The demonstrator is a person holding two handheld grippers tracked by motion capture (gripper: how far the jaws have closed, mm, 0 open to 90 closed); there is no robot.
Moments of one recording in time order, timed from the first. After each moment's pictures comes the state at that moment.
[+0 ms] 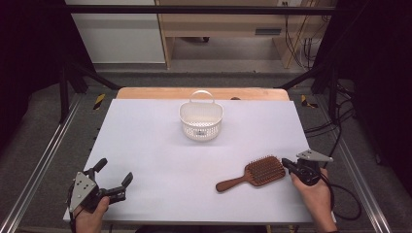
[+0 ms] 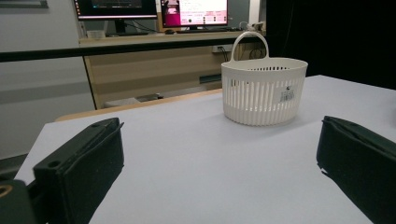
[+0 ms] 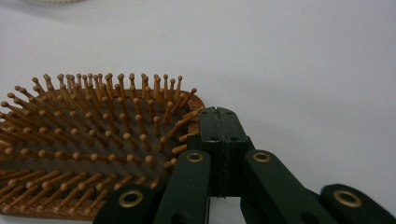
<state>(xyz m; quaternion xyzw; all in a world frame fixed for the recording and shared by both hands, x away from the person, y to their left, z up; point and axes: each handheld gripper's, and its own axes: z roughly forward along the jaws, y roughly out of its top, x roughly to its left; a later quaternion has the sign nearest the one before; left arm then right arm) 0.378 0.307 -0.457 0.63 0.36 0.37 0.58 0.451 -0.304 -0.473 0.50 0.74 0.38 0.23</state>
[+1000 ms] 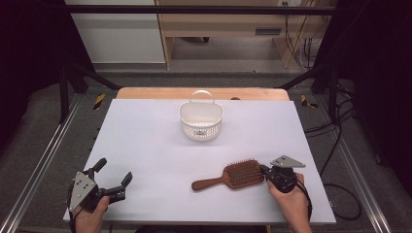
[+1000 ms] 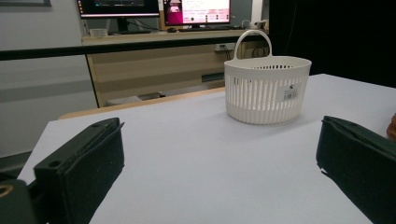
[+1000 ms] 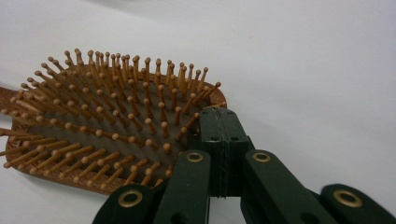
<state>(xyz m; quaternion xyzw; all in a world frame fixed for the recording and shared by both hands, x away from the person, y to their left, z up) 0.378 0.308 -0.457 0.63 0.37 0.37 0.57 0.433 -0.229 -0.472 0.47 0.76 0.38 0.22</state>
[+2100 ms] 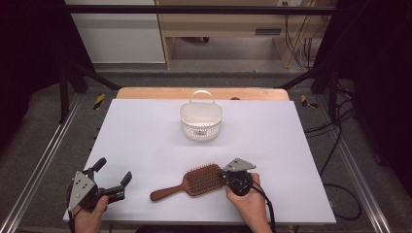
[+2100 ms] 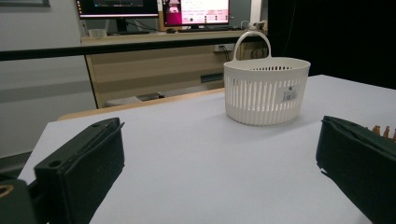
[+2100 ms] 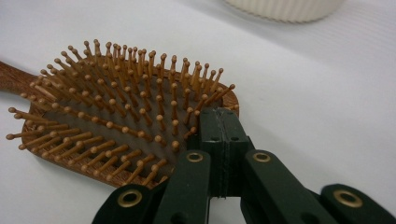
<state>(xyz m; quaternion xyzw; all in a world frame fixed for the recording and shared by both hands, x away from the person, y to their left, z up) 0.379 0.310 -0.456 0.63 0.37 0.37 0.57 0.429 -0.108 -0.472 0.40 0.81 0.39 0.19</state>
